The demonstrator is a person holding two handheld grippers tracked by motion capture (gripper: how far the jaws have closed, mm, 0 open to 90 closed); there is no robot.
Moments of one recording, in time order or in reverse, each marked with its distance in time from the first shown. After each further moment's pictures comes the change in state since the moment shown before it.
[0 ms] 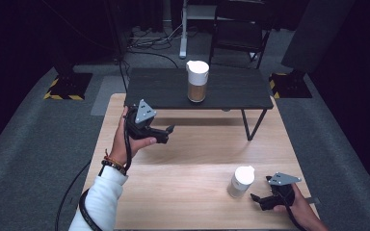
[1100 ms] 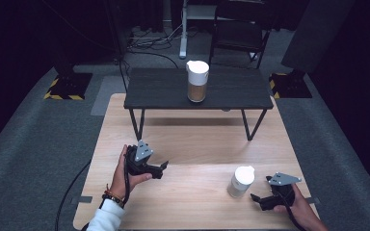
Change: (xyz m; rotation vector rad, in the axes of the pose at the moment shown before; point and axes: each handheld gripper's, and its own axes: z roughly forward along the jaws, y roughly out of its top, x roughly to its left) left arm -0.024 -0.100 0.015 0.158 -0.031 -0.054; right arm 0.000 0.000 0.000 0.001 -0.001 0.000
